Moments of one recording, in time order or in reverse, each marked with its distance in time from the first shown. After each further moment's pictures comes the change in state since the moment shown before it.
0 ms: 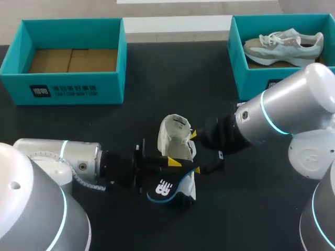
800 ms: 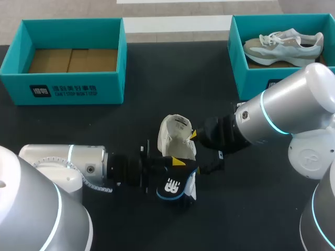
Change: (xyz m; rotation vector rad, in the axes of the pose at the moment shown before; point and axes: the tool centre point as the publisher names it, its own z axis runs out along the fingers) left arm 0.003 0.023 0.012 -0.051 -0.028 -0.025; right arm 0.000 0.000 0.000 0.000 0.000 0.000
